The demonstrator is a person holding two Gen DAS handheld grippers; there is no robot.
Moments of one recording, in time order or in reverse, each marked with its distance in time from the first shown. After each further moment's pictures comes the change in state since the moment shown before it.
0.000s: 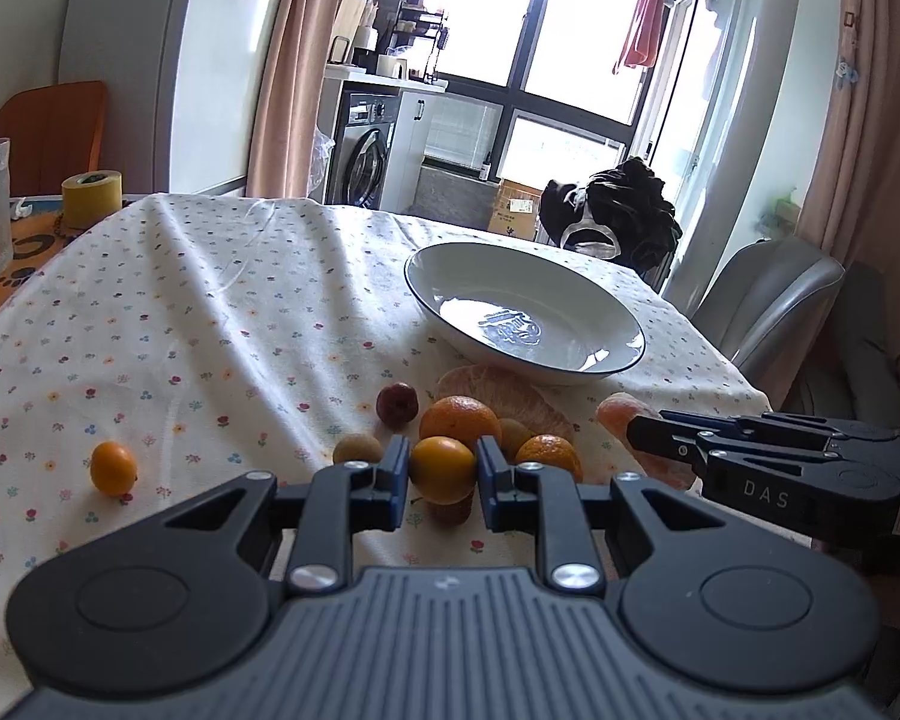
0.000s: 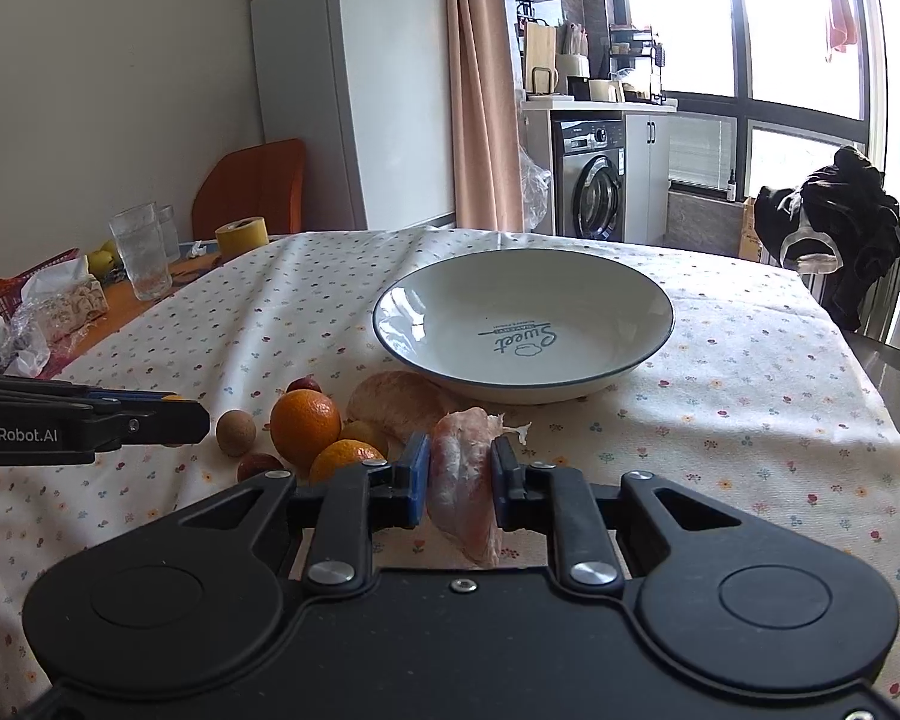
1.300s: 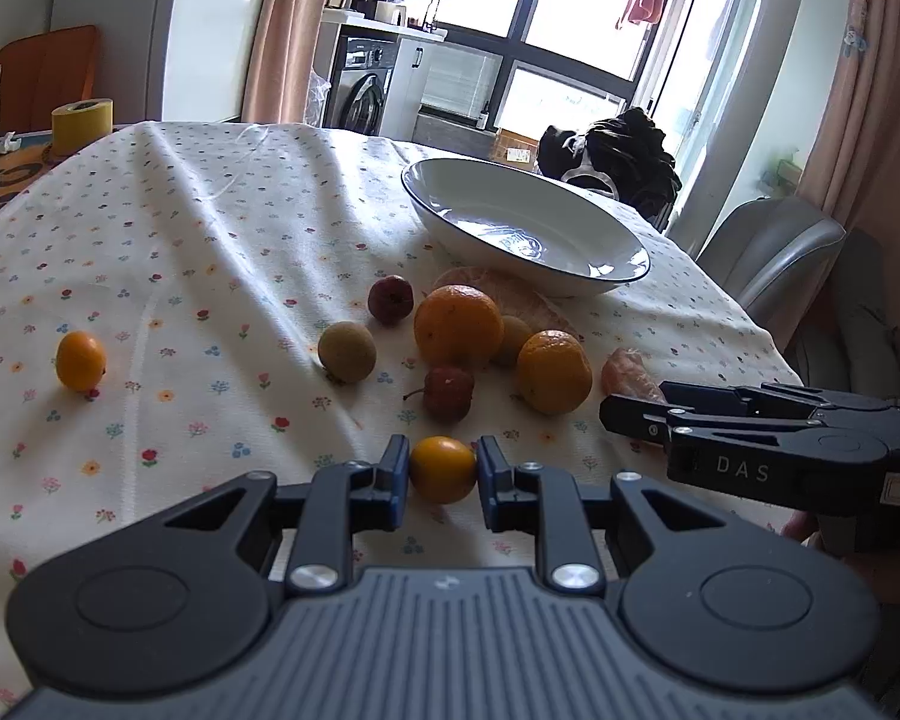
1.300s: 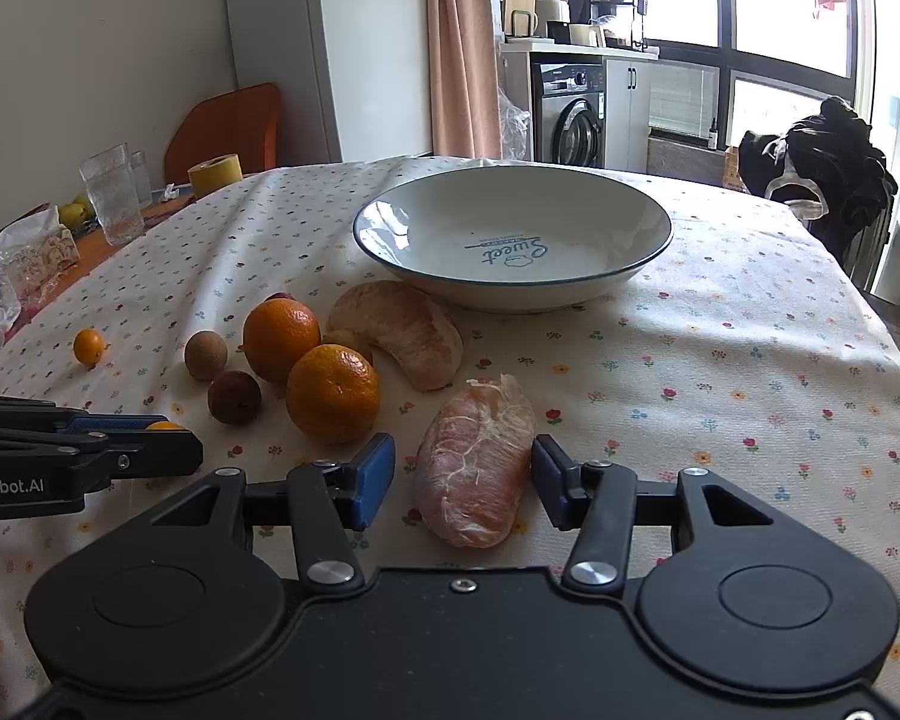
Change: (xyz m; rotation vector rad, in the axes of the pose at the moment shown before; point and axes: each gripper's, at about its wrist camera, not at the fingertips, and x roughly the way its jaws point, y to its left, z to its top) left arm 0.015 0.005 -0.035 -0.024 0.107 -0.018; right arm 0.020 0.010 -0.026 0.012 0.118 -0.057
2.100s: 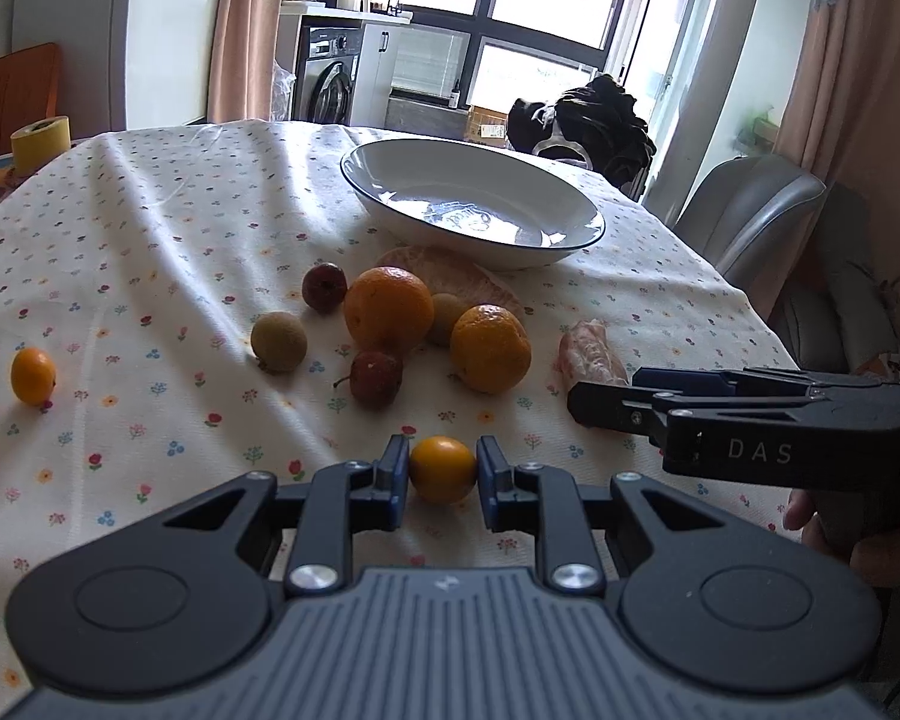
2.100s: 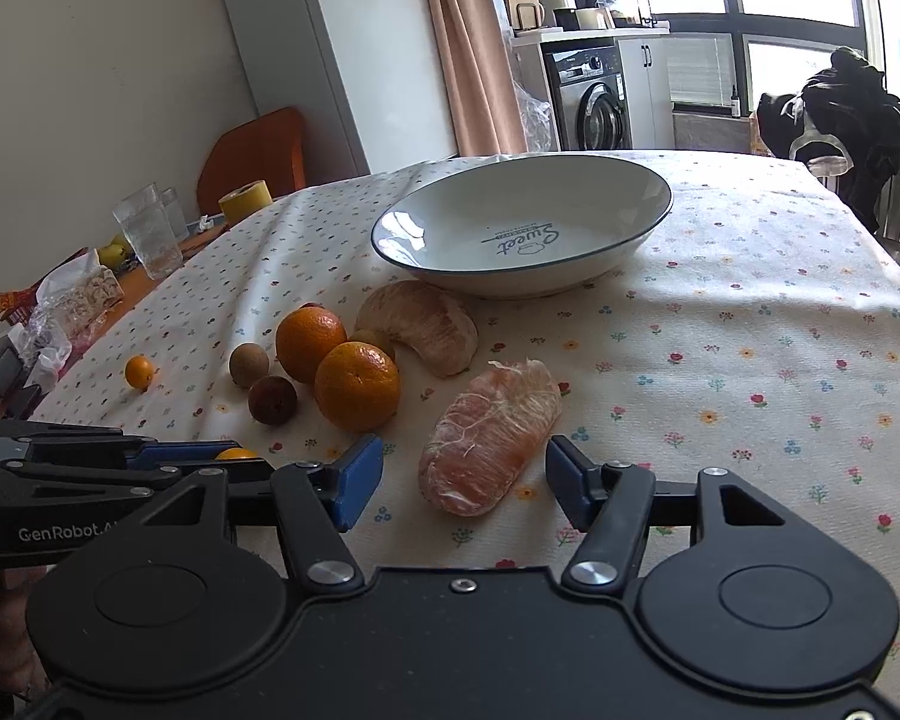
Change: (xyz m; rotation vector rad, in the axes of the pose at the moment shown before) left arm 0.006 -0.028 -0.001 0.074 0.038 -0.010; right arm -0.015 -0.021 -0.008 0.097 -0.002 0.118
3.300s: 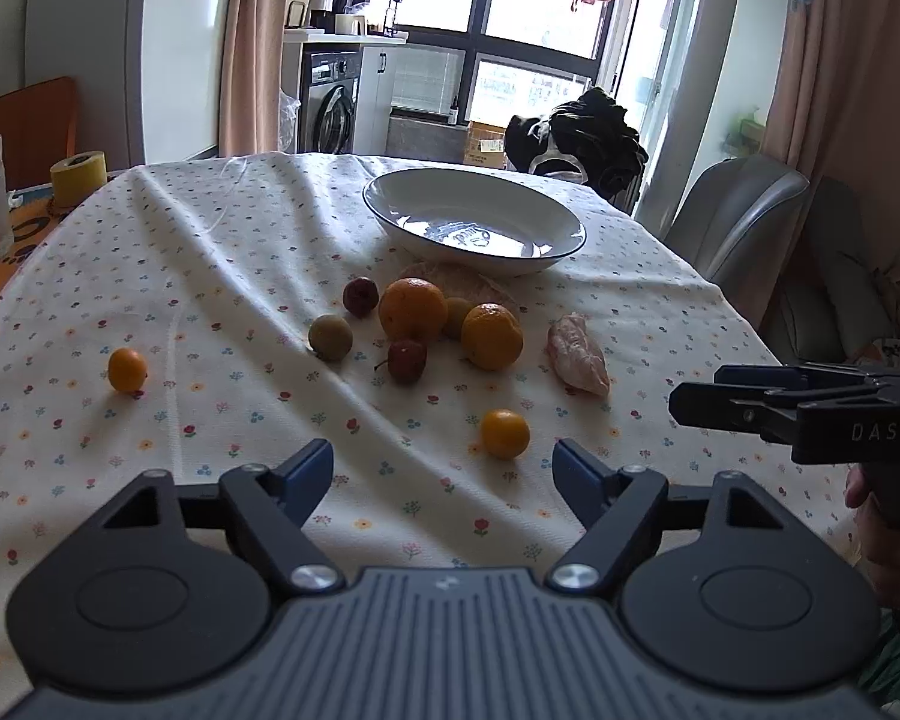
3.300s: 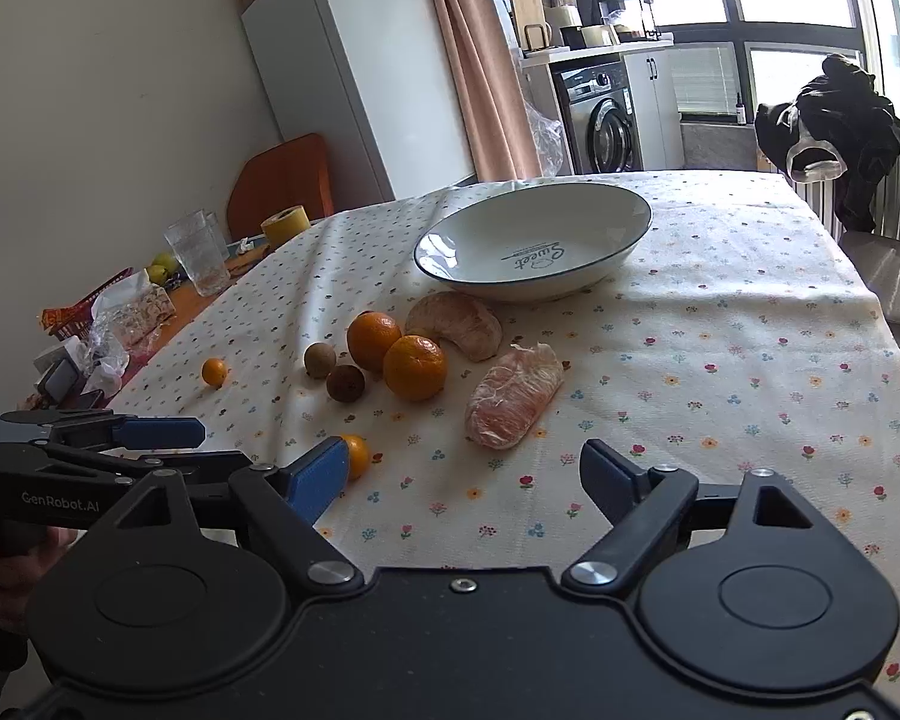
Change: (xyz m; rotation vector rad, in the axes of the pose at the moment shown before) left arm -0.059 -0.001 -0.012 0.042 -0.028 0.012; right arm -0.071 0.003 -0.012 0.036 -0.033 0.055
